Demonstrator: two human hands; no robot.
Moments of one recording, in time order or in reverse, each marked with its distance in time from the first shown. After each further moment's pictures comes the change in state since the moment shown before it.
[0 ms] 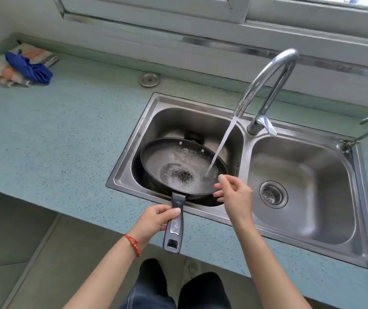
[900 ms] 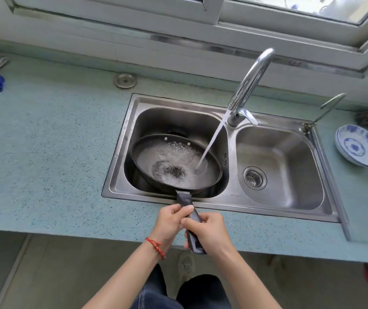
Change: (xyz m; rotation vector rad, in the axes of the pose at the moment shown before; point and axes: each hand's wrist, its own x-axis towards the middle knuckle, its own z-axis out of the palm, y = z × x) left_hand 0.005 -0.010 -0.001 -0.265 -0.105 0.043; right_hand -0.113 -0.002 0.069 -0.004 -0.190 0.226
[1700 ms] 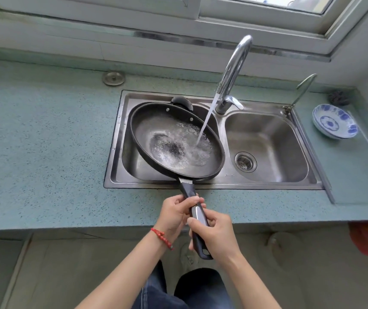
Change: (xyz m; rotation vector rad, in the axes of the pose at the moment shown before) left_hand -0.040 -0.001 -0.003 -0.093 -0.147 -0.042; right_hand -0.052 0.044 0.016 0.093 0.113 -0.236
